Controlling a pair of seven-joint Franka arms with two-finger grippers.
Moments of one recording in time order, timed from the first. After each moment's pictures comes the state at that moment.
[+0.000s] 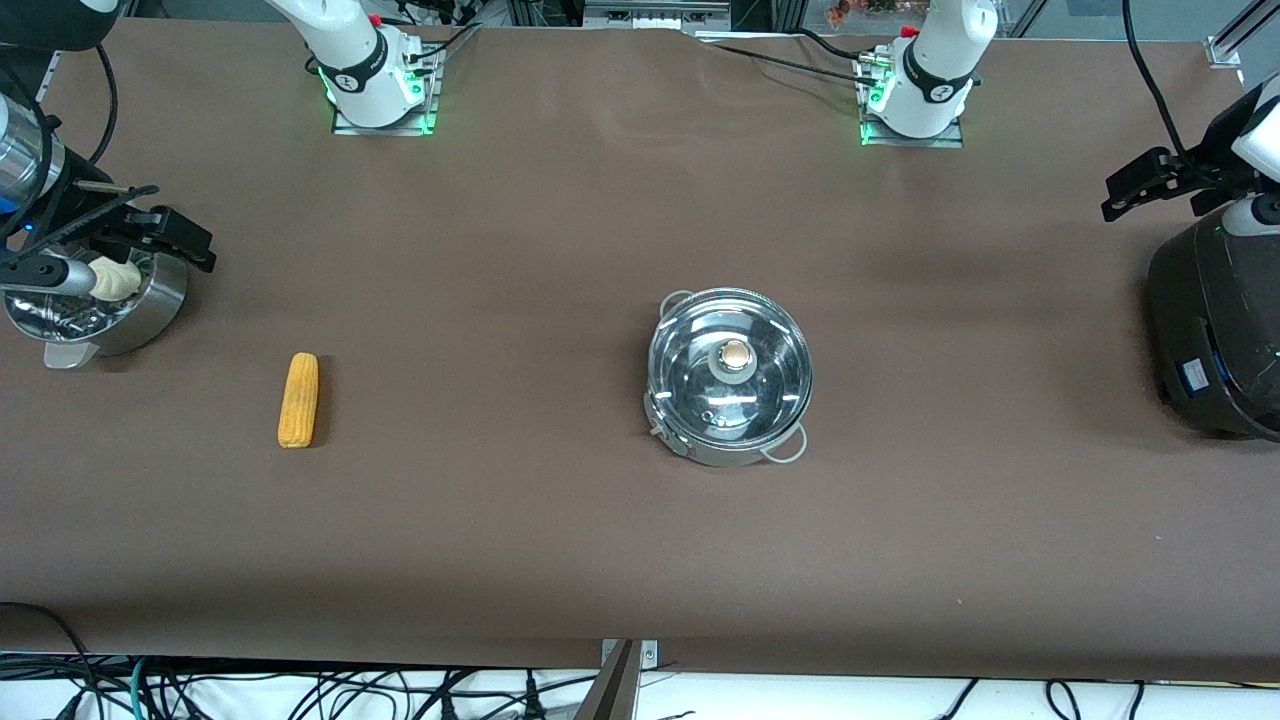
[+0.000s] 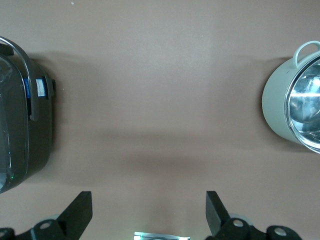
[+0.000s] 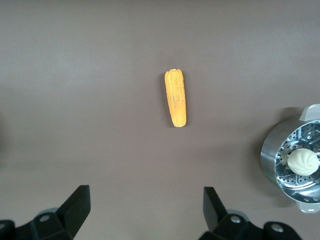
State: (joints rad) left arm 0.00 -0.09 0.02 -1.67 0.03 1.50 -0.06; right arm 0.11 0.05 -0.05 -1.58 -0.02 1.60 0.13
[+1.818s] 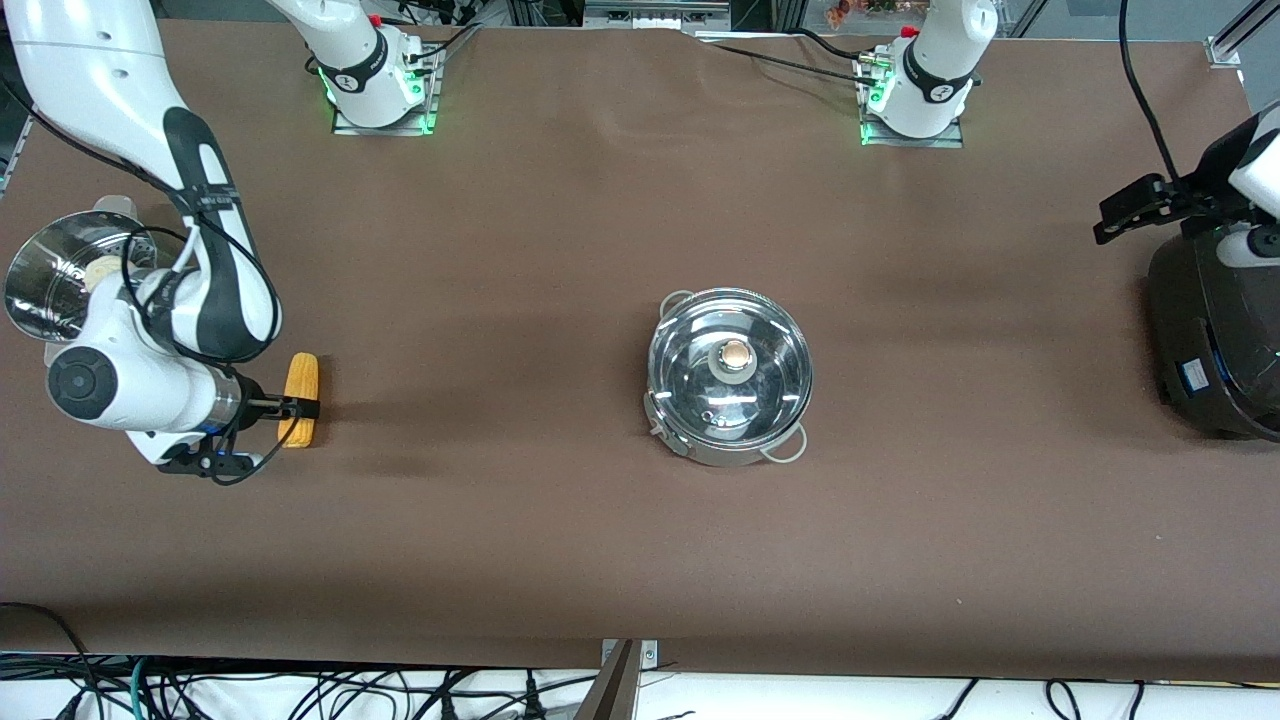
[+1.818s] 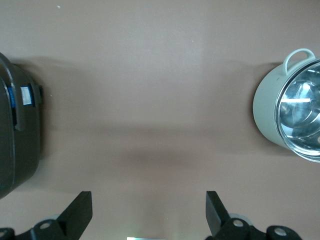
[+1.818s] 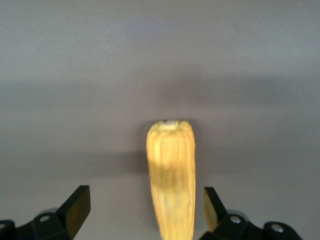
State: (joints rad) left arm 0.00 0.01 0.01 -1.59 -0.01 1.49 -0.06; right arm 0.03 0.63 -0.06 -1.63 0.03 2.15 -0.02
